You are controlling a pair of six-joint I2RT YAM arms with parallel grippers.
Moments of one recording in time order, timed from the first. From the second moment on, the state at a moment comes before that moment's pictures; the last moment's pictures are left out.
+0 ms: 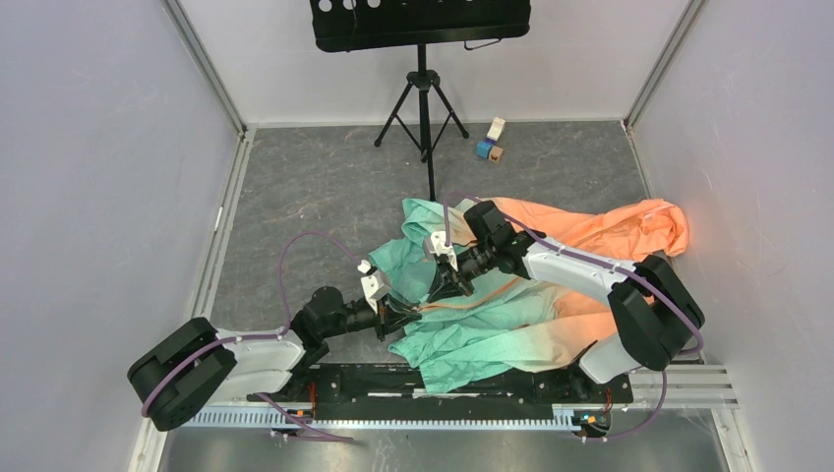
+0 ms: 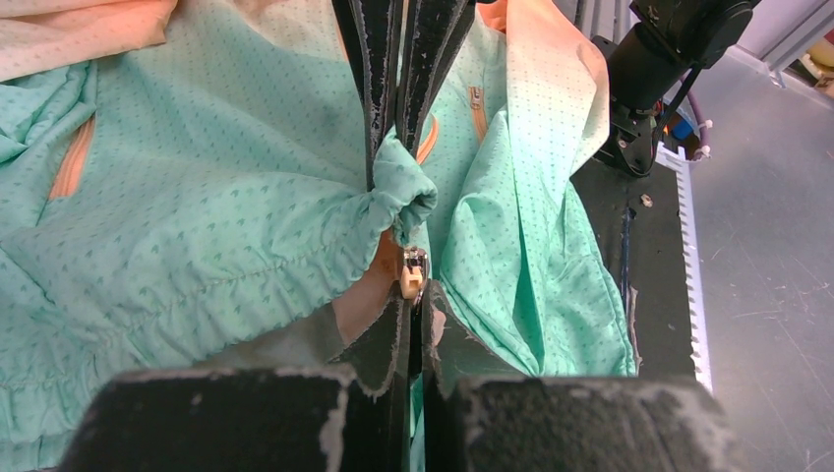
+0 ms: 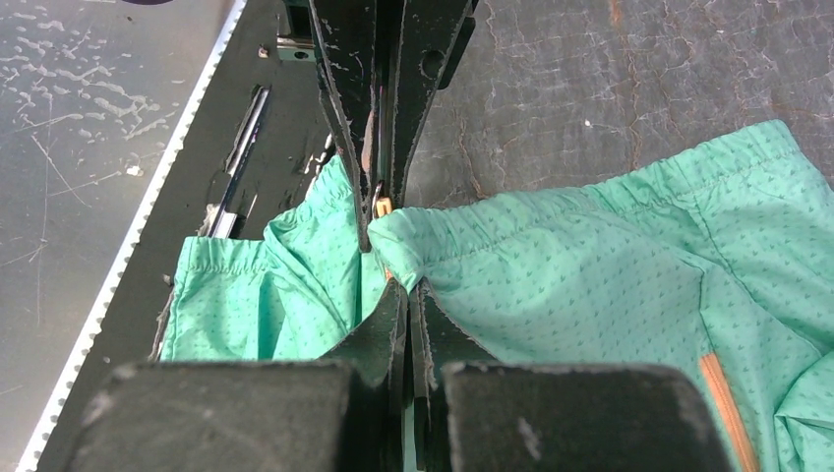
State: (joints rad) left arm -0.81 1.10 0.01 0.97 0.48 -0.23; right arm 0.70 1.51 0.87 -0.22 -1.05 -0.64
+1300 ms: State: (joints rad) left arm -0.81 1.07 0.01 0.95 0.48 -0.23; right arm 0.72 1.49 0.85 -0.17 -1.05 -0.62
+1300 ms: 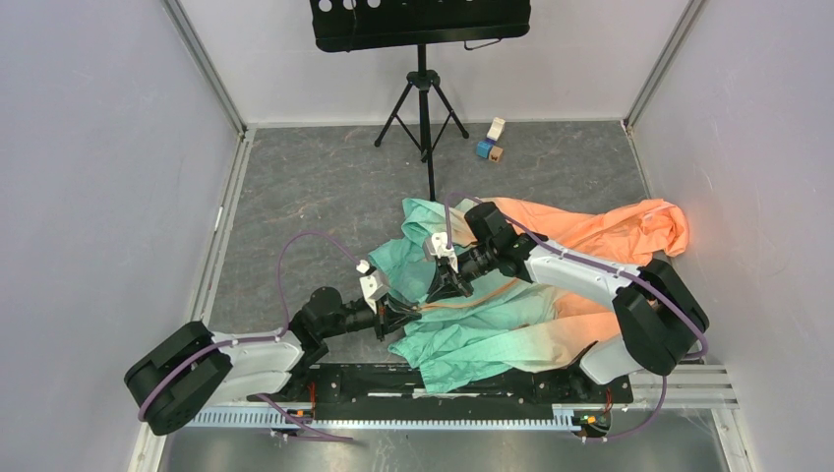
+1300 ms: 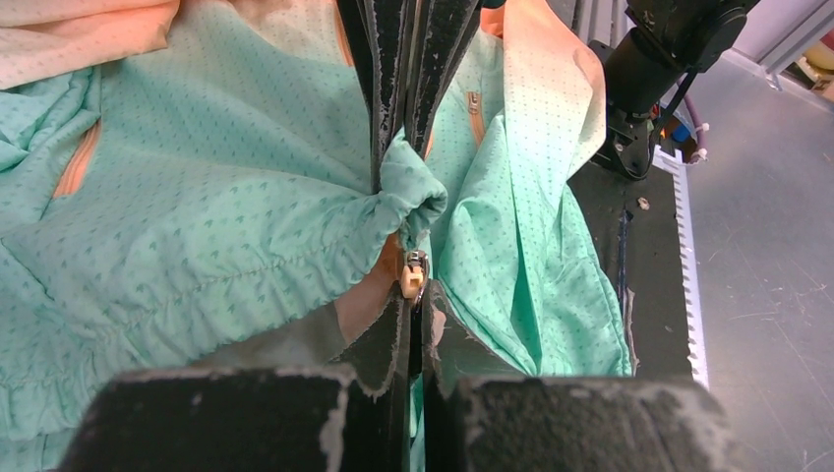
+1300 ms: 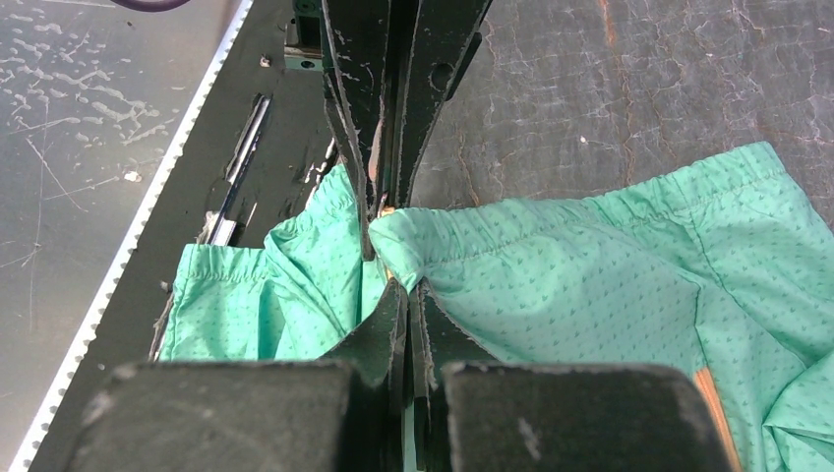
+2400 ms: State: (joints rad) left arm -0.81 1.13 0.01 0.97 0.48 -0.23; right arm 0.77 1.51 0.85 -0.11 -1.02 -0.53
